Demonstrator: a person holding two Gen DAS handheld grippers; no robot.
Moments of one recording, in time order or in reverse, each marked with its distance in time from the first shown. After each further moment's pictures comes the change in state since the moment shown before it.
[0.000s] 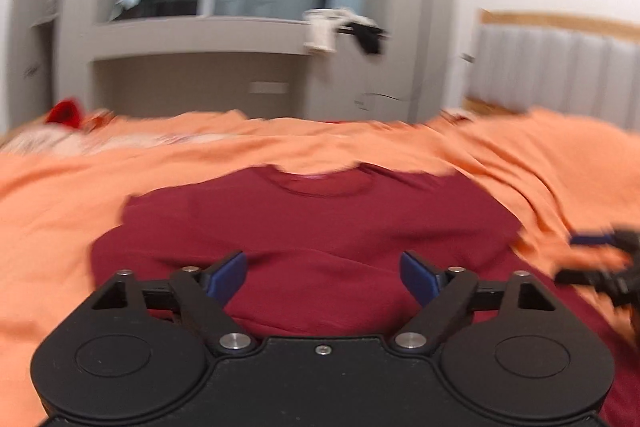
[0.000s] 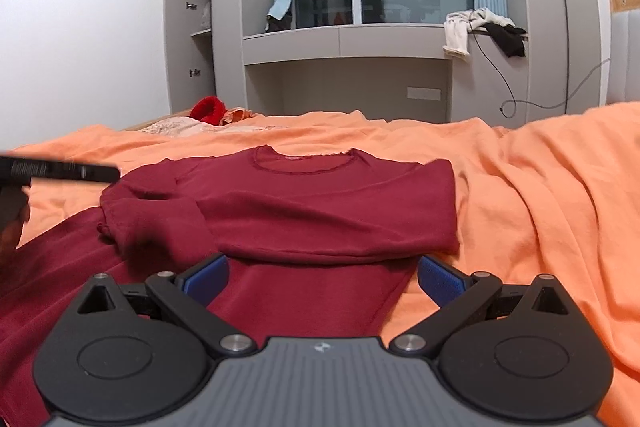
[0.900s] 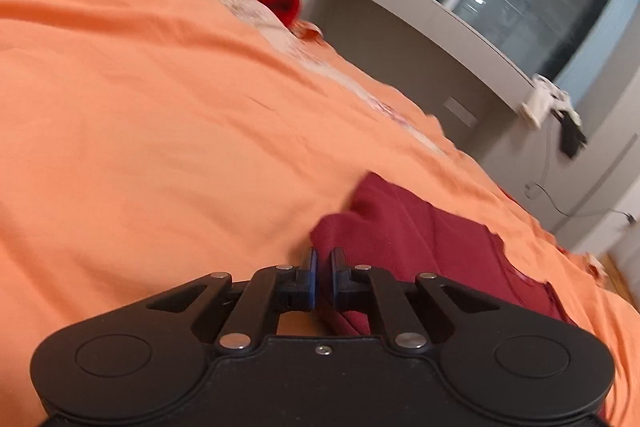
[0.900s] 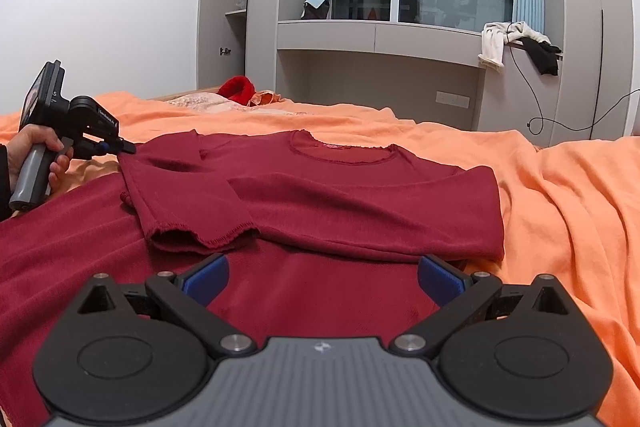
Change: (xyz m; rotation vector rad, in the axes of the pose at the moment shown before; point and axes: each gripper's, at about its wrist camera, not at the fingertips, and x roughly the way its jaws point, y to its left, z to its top) left arm 0.028 0.181 -0.001 -0.633 0.018 0.363; right arm 0.017 0.023 -0.007 -0.118 0.029 0.048
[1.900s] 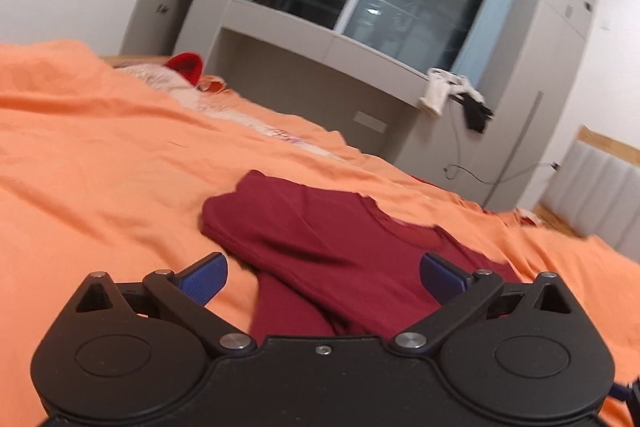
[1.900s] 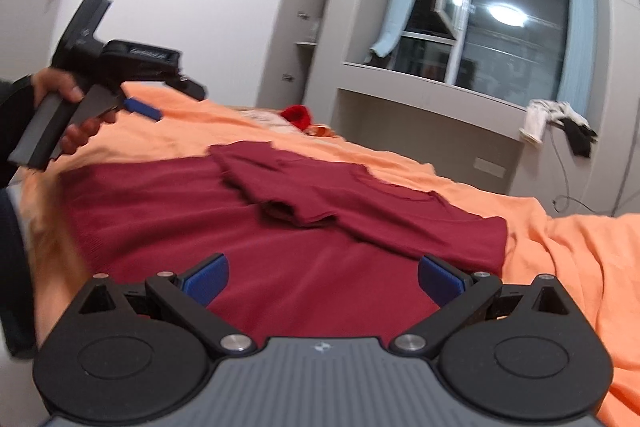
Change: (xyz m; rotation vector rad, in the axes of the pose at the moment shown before) left arm -0.173 -0.056 -0.087 0.271 -0.116 -0.227; right arm -0.106 0.042 -0.047 -0.251 -0.134 0.104
